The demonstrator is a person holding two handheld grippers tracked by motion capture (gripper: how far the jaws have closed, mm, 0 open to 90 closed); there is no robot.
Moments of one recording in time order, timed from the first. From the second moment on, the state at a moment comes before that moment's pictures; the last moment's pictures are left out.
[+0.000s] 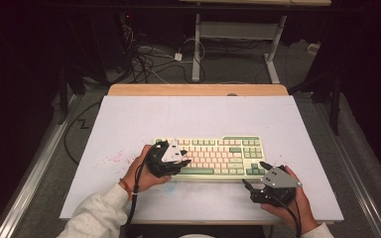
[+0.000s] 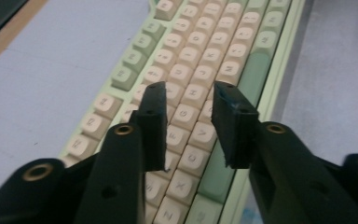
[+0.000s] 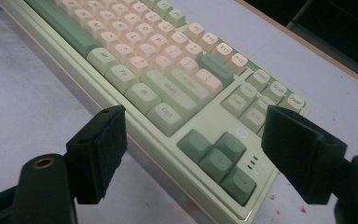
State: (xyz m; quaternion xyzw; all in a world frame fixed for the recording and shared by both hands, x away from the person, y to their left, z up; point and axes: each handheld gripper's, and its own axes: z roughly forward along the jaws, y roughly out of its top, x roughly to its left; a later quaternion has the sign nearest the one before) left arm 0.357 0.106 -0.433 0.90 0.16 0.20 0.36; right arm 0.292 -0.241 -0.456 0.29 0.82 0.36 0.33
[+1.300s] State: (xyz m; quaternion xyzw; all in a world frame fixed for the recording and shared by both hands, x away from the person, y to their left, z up) left arm 0.299 0.225 -0.475 0.86 0.28 0.25 0.36; right arm 0.347 -0.192 -0.436 0.26 0.86 0.38 0.25
